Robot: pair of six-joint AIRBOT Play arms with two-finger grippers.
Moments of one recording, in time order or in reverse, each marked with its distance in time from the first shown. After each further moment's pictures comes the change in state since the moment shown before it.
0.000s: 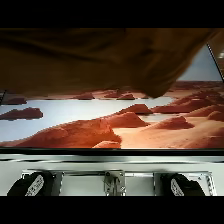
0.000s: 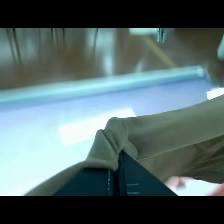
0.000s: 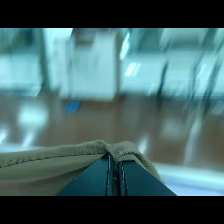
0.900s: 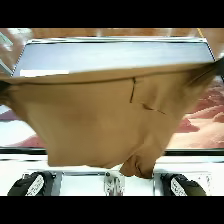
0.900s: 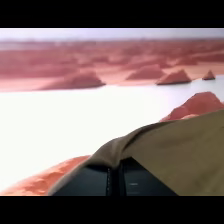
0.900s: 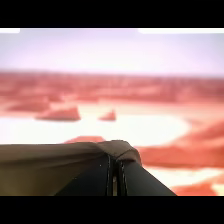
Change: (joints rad) left arm -0.001 -0.003 -0.442 0.252 -0.211 -0.109; right arm -0.032 -0.267 -0.056 -0.361 0.568 0.196
